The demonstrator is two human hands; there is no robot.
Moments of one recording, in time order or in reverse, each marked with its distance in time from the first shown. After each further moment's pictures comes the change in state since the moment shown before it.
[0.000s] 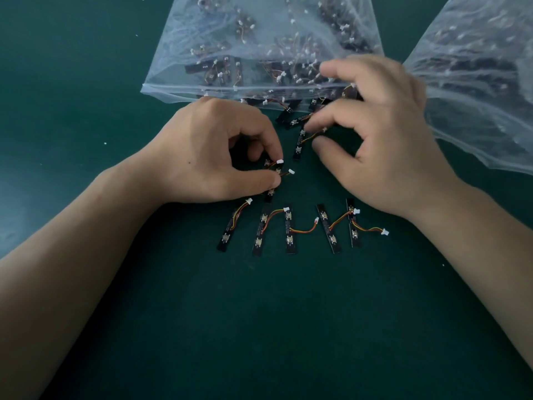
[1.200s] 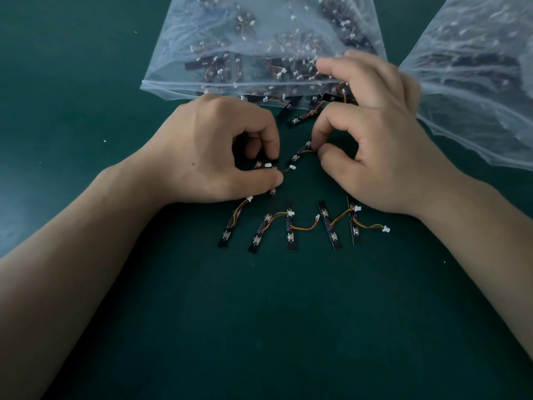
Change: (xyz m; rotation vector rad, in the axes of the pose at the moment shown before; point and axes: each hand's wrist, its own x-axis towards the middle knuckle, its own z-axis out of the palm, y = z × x) left_hand 0.000 -0.004 0.002 0.066 0.044 0.048; right_hand 0.000 0.000 -0.002 0.023 -0.141 -0.019
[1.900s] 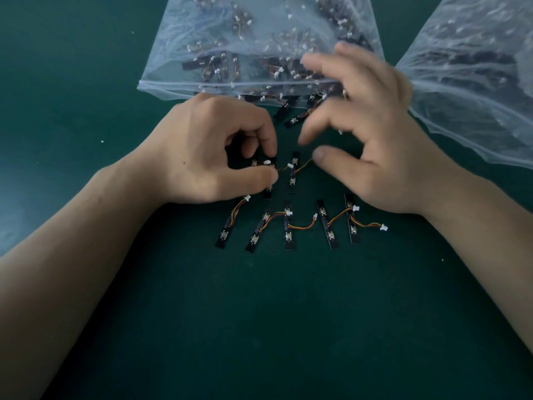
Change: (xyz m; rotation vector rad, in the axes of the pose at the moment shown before) left_hand -0.002 0.002 -0.004 -0.018 -0.042 -0.030; right_hand -0.001 0.004 -0.004 0.106 0.013 -0.077
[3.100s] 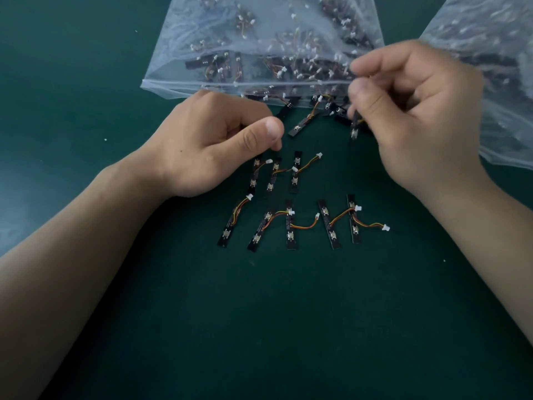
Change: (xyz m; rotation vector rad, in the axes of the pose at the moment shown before) left_hand 0.003 0.001 0.001 -0.087 0.033 -0.041; right_hand 0.002 0.007 -0.001 0.354 0.468 0.163
